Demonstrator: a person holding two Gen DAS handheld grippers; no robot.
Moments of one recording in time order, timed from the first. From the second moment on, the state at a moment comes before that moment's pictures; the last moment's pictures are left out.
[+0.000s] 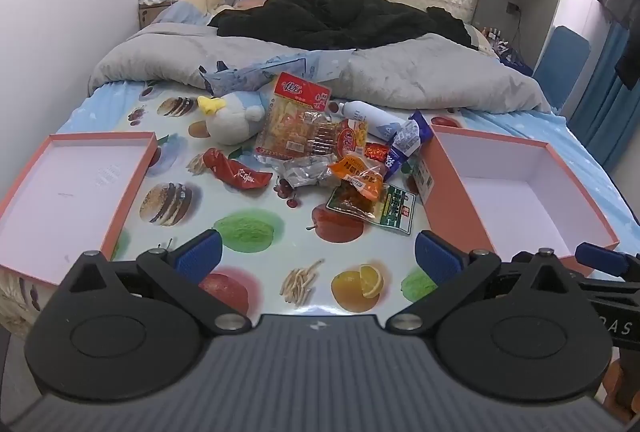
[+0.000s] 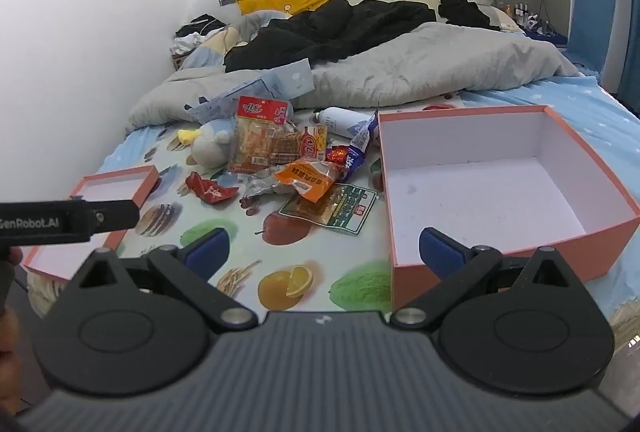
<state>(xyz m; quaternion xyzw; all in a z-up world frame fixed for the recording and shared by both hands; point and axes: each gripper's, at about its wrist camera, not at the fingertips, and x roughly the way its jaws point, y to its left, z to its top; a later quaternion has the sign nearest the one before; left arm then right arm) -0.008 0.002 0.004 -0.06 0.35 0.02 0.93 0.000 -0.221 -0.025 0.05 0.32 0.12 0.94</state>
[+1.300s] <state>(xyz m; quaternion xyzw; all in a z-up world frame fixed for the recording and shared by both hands) -0.002 0.001 -0.004 -0.06 0.36 0.02 0.93 0.002 -0.225 -0.033 0.07 0.32 0.10 0.94</state>
